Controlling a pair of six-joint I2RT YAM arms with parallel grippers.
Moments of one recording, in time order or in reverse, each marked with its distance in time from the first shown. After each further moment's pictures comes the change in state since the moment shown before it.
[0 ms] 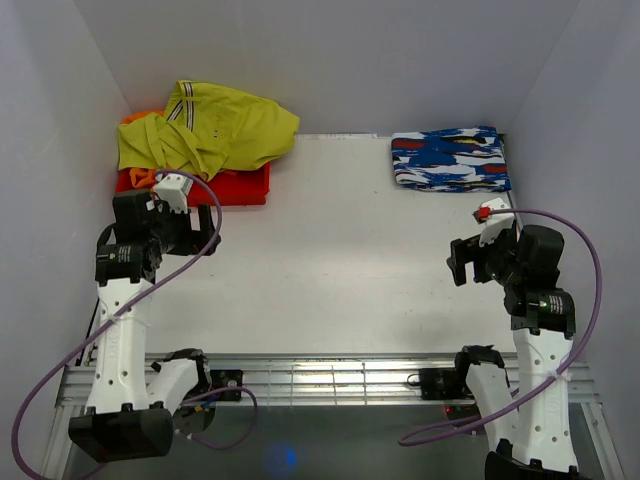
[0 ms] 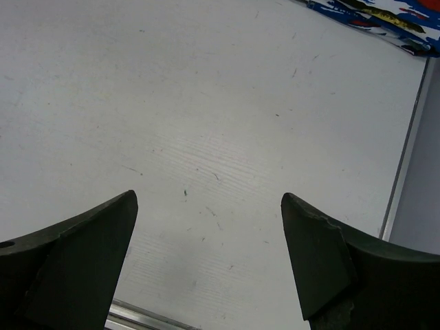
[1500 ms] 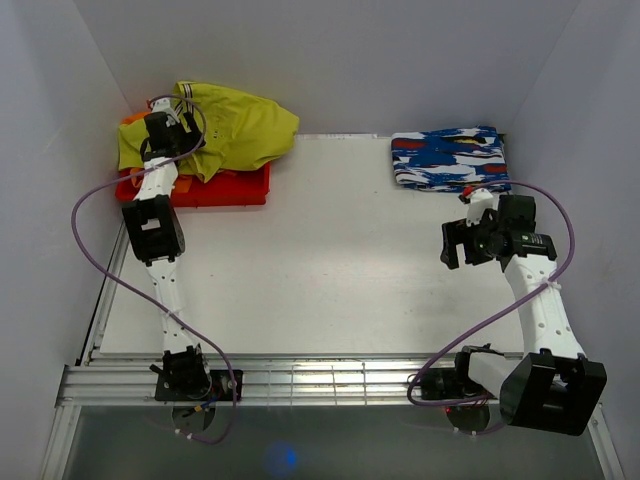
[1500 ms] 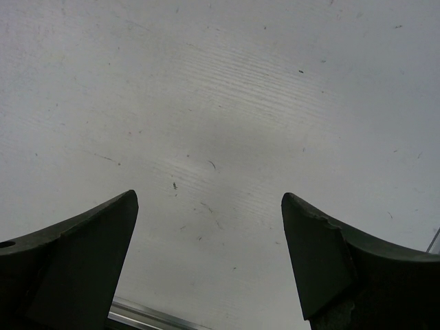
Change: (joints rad) left arm 0.106 1.604 1.123 0.781 -0.188 -0.278; right arm 0.000 0.444 0.027 0.069 0.035 0.005
